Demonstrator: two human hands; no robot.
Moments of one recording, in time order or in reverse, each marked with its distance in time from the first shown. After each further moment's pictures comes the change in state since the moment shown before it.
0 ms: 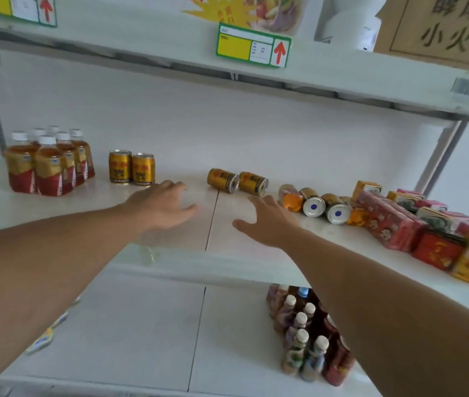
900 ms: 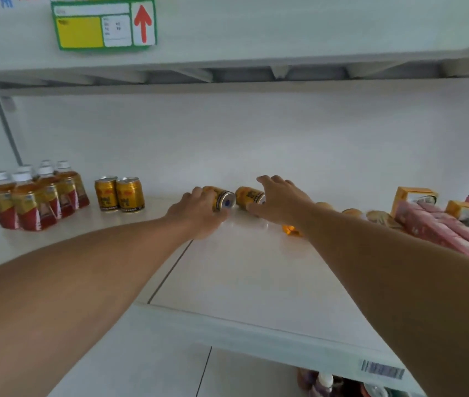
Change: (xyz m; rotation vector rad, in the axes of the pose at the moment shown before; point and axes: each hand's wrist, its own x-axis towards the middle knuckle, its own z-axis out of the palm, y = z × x) left_hand 0.124 0.127 0.045 0.008 0.038 -0.154; right_hand 0.148 0.113 -0.018 0.156 -0.002 -0.155
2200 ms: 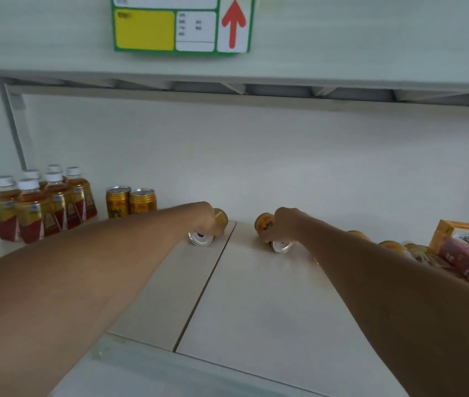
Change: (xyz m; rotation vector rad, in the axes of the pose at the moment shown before) left_hand 0.074 -0.044 -0.025 0.066 -0.293 -0.209; right_hand 0.074 -0.031 0.035 -0.066 -0.241 0.242
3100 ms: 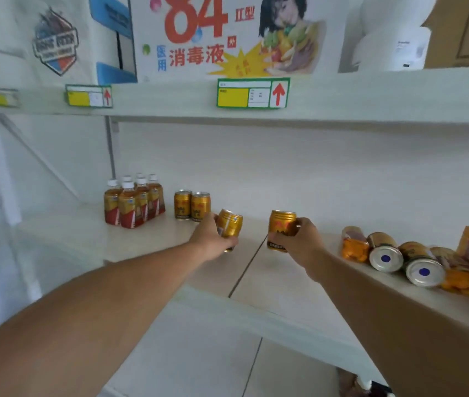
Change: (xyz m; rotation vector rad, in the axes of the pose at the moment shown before) left_hand -0.114 -0.081 0.053 -0.774 0.329 0.048; right_hand -0.113 -0.030 0.046 0.945 0.268 -0.102
